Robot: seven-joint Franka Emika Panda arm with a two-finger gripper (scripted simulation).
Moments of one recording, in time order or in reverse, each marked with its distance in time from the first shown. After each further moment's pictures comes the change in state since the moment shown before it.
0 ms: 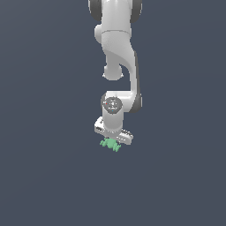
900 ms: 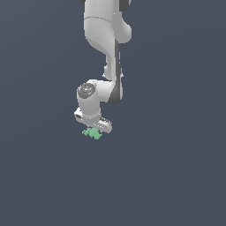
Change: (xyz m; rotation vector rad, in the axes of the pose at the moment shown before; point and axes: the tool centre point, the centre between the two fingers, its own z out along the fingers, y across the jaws) arm -0.011 0.114 -0.023 0.000 -0.001 -0.001
